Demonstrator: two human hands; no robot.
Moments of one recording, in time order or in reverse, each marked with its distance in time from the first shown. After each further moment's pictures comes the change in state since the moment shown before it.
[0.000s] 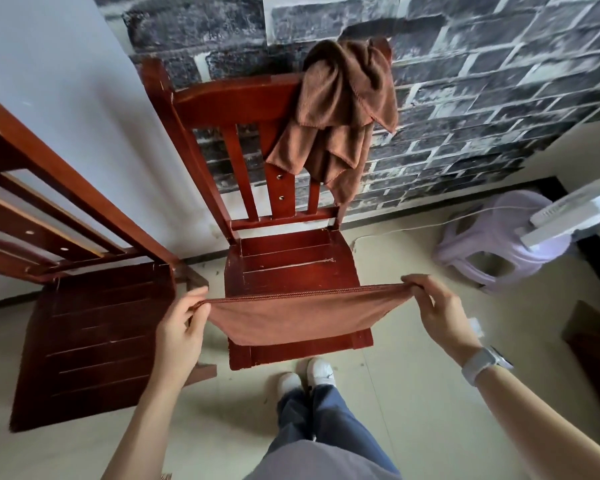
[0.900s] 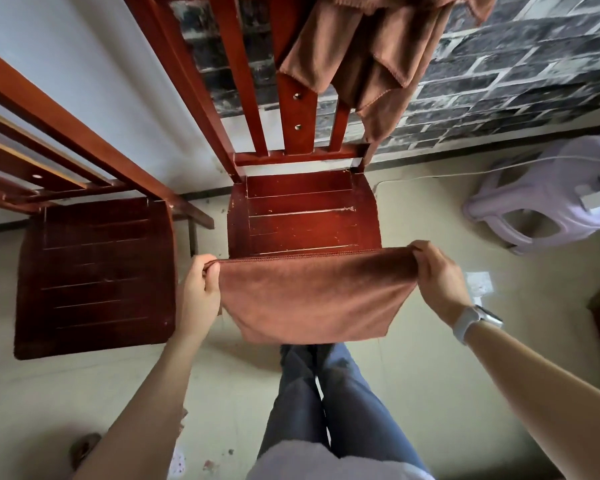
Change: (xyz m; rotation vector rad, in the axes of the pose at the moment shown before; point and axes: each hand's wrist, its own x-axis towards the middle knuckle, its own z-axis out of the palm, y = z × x) left_hand 0.009 -0.061 0.060 0.248 -0.011 -0.241; right_hand 0.019 0.046 0.072 -0.186 -0.209 0.121
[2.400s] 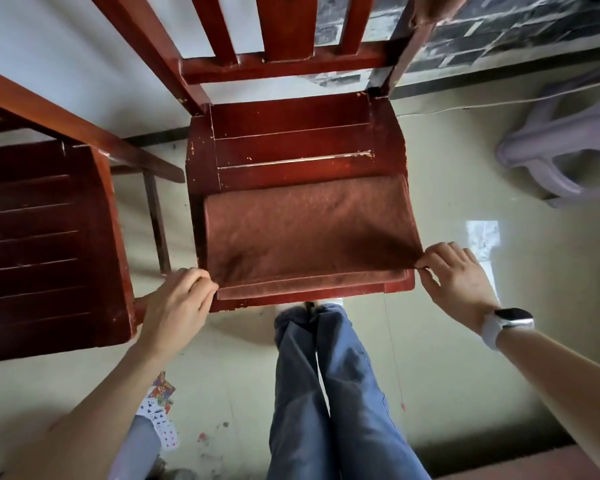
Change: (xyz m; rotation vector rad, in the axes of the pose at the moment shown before) left_hand 0.033 -0.140 0.095 0.525 -0.152 0.725; right_hand 0.017 0.118 0.120 -0.327 -0.057 -0.401
